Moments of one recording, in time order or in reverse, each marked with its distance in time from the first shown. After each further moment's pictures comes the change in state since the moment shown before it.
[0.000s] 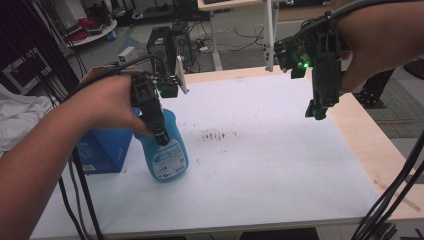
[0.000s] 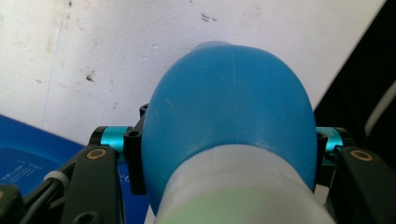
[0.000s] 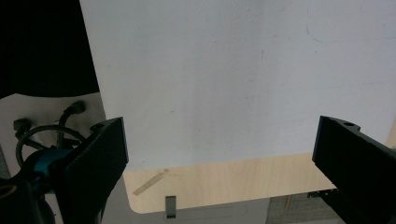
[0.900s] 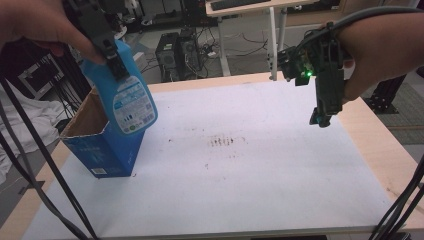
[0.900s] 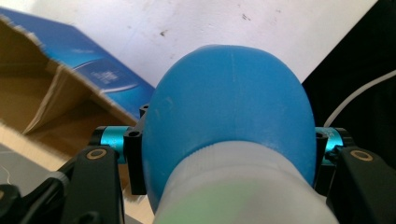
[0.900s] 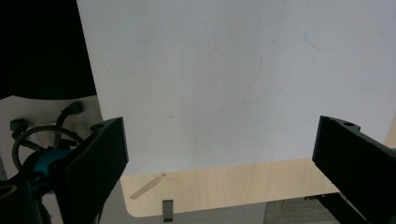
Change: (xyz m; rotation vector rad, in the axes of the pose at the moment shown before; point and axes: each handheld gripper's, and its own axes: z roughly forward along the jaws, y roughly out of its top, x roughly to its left) left arm 0.048 -0.053 -0.147 -0.064 0.017 -0.280; right arm -0.001 0.008 0.003 -0.004 -0.005 -0.016
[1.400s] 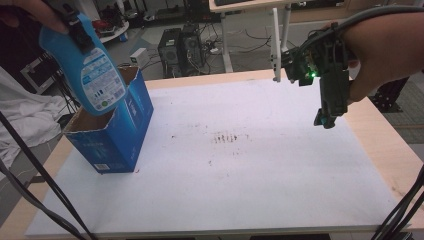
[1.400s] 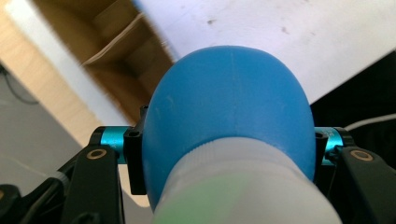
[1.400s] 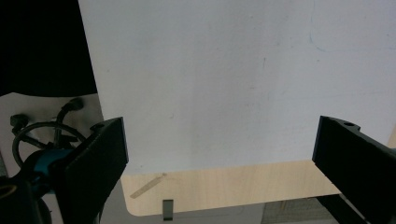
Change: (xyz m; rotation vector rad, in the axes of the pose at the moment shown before) left arm 0.053 -0.044 -0.037 -0.038 0.036 -0.282; right arm 0.002 0.007 0.004 0.018 0.006 -0.012
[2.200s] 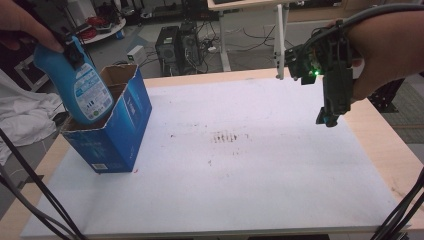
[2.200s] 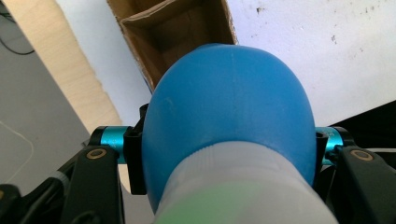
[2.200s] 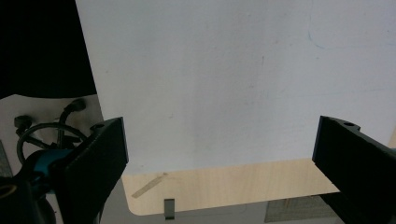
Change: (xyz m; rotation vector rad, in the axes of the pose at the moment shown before) left arm 0.052 -0.008 0.049 0.047 -0.007 -0.194; right arm -0.005 0.001 0.000 0.005 0.009 0.017
